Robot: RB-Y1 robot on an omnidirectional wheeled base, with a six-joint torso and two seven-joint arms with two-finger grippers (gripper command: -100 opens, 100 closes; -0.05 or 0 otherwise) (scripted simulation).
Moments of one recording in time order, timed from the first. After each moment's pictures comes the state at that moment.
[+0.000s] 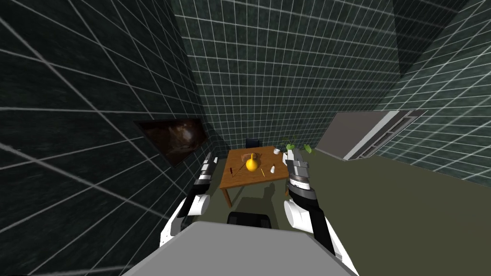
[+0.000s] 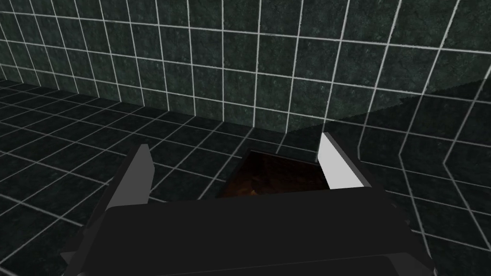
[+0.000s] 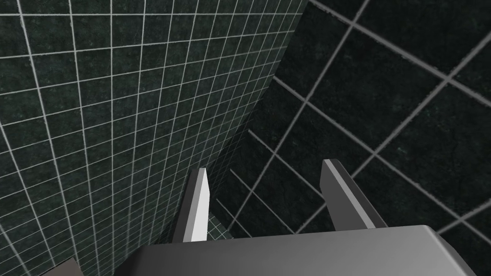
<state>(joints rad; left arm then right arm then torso) 0.38 0.15 0.03 -2.01 0.15 -0.36 0.05 0.46 0.04 0.07 -2.26 0.04 -0.56 0.16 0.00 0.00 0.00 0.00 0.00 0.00</state>
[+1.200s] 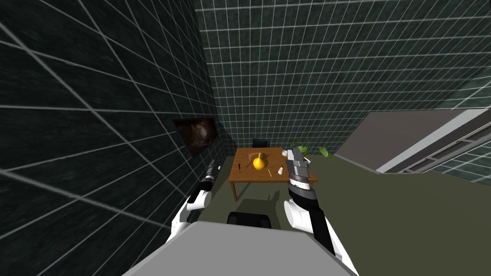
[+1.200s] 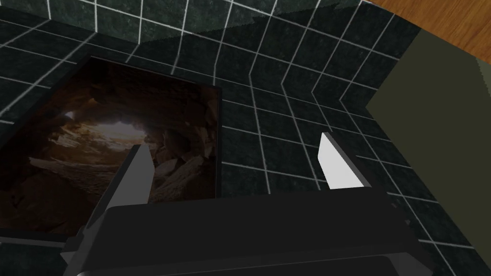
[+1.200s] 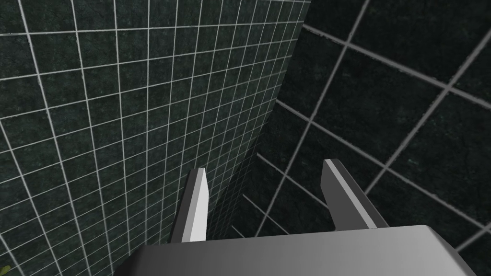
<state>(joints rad) 0.27 0.18 0.07 -1.74 0.31 -0.07 0.23 0.46 0.04 0.07 -2.26 0.04 -0.56 0.16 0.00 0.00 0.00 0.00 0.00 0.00</state>
